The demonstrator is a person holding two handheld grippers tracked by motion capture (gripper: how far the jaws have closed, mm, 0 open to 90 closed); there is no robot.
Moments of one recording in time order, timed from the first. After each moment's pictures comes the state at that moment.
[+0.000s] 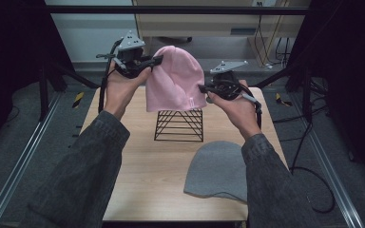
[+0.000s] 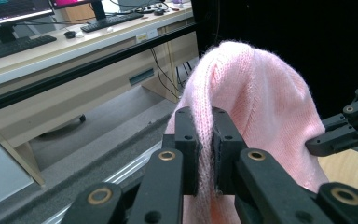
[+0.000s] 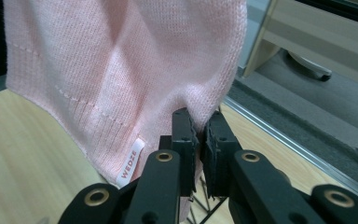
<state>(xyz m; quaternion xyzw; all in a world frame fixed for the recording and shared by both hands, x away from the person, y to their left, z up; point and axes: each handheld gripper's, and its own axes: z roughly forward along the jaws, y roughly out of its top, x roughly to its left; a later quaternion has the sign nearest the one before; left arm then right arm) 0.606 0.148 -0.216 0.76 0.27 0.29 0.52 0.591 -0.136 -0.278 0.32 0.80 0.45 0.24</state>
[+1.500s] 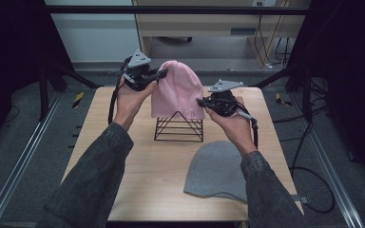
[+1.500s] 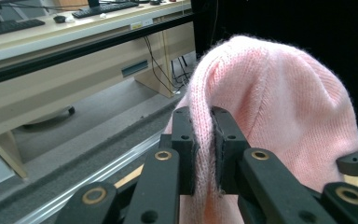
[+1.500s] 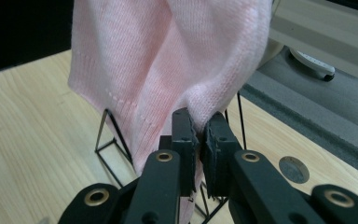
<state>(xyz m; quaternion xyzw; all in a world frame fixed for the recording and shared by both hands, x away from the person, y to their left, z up) 0.622 0.145 -0.277 0.75 0.28 0.27 0.53 0.575 -0.133 -0.328 0.31 0.80 0.45 0.24</state>
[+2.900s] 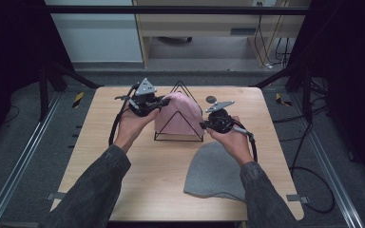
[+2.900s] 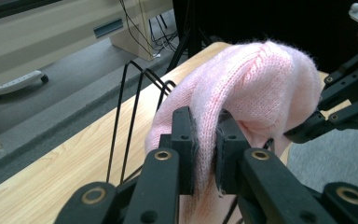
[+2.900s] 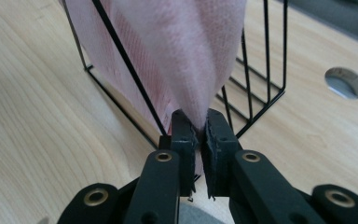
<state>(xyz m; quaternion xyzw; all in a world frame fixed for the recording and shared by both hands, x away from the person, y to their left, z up) 0.593 0.139 -0.342 0.81 0.27 0.23 0.48 0.581 -0.139 -0.410 0.35 0.84 0.37 0.17</state>
